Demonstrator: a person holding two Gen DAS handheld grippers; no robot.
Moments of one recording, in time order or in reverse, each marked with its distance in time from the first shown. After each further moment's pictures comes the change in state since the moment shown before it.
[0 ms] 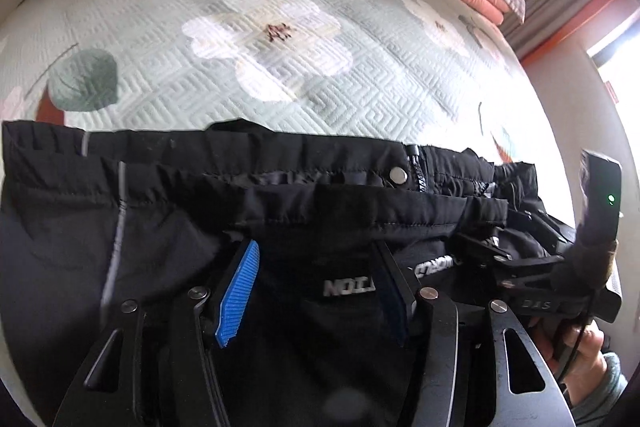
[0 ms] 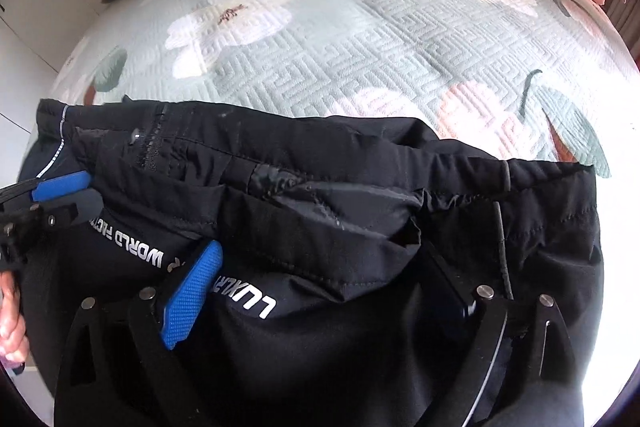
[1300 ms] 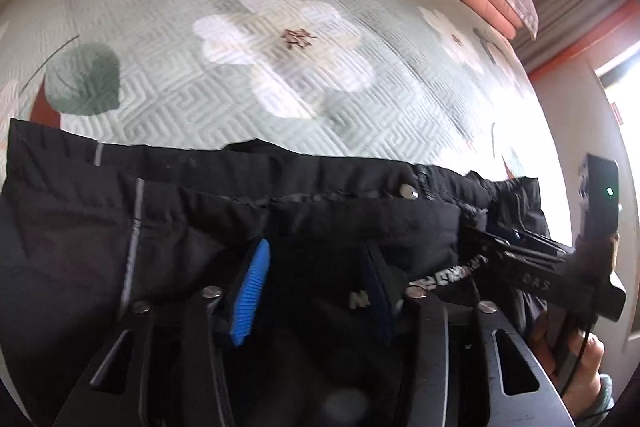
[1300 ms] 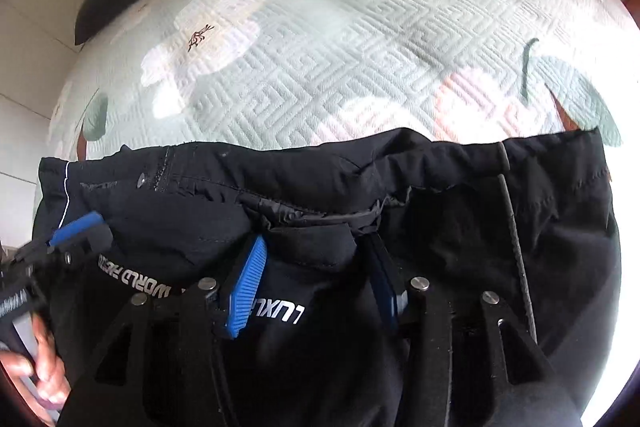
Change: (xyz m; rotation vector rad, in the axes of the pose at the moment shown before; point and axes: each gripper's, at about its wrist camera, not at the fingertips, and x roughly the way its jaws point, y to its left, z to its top) left arm 0.030 0.020 0.030 -0.067 0.016 -0.034; right arm 0.035 -0.012 0.033 0.137 0.054 0.012
